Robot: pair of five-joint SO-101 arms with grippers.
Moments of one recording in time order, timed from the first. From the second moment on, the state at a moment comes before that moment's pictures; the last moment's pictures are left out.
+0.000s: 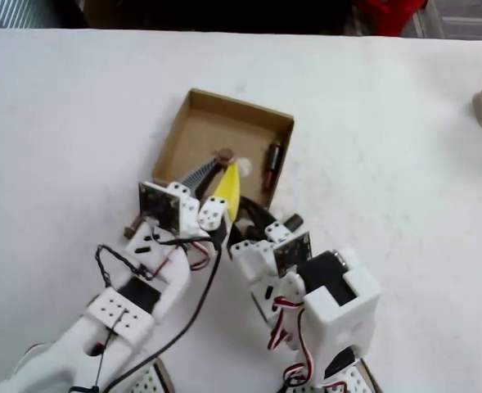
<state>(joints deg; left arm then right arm) 25.5 -50.2 85.9 -23.3 13.8 -32.2 17.3 93.2 -97.6 -1.2</state>
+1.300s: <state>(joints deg) 28.4 -63.0 89.3 1.5 13.6 -32.5 16.9 93.2 -97.6 -1.1</state>
